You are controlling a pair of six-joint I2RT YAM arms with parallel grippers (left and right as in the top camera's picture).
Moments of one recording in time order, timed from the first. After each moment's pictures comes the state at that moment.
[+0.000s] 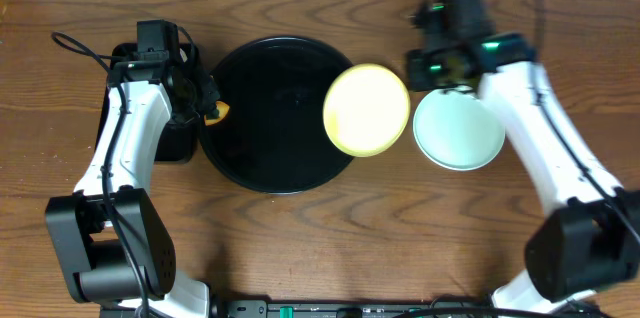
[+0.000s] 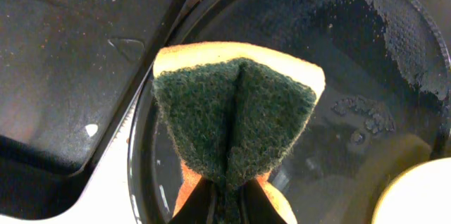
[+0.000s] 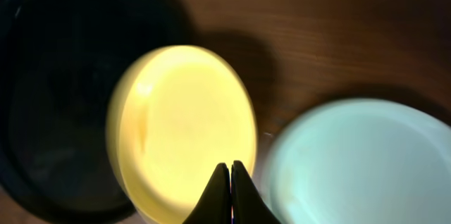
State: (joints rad) left arm 0.10 1.73 1.31 -0.82 0.15 -0.49; right arm 0.21 1.76 1.55 -0.88 -0.21 0.15
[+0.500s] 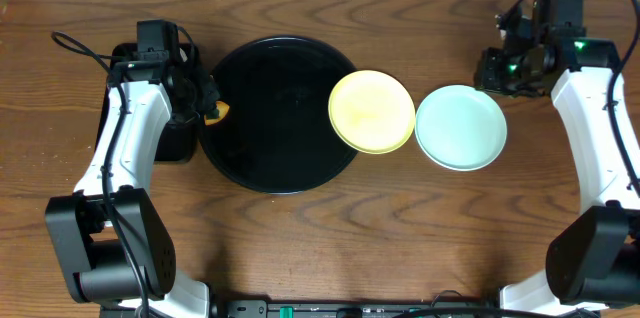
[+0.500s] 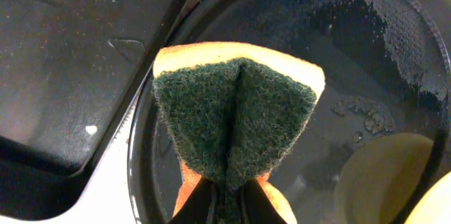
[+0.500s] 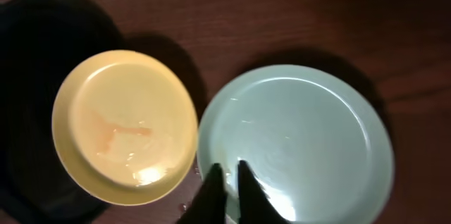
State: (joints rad) left arm 0.10 1.73 1.31 -0.81 0.15 -0.49; right arm -0.04 1.72 1.50 -0.92 -0.31 0.12
